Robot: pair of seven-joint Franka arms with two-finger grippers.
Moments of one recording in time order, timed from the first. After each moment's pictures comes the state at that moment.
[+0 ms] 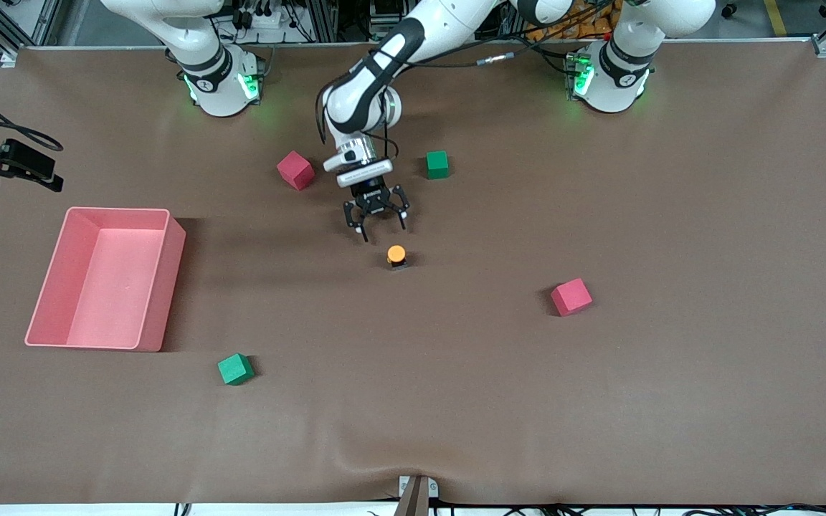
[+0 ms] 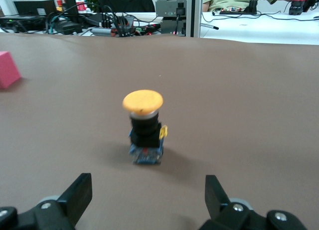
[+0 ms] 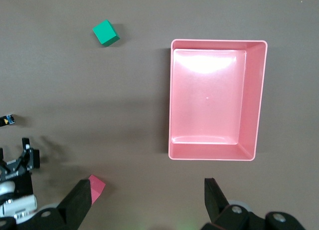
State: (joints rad) left arm -1.37 1.05 0.11 -1.31 1.09 1.89 -2.25; right arm -0.01 0.03 -0.03 -1.49 0.02 1.45 -0.03
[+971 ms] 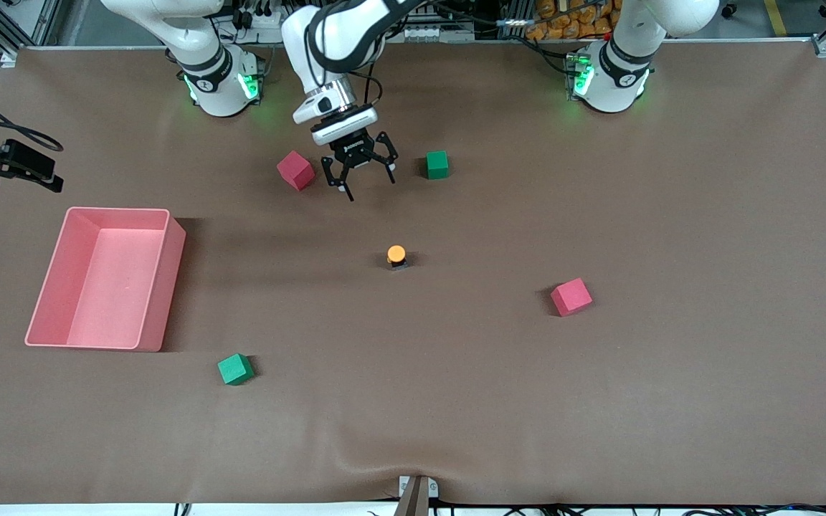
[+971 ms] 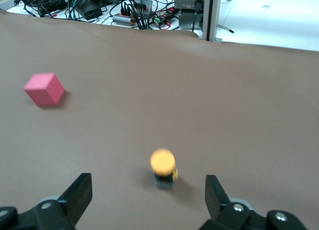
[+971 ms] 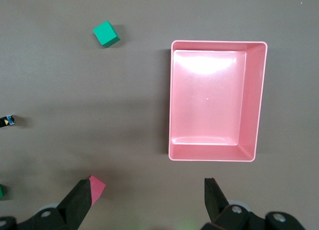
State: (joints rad) left arm -1.22 0.71 0.01 -1.29 0.83 1.78 -1.86; right arm -0.01 0.03 -0.03 -1.49 0.02 1.45 -0.03
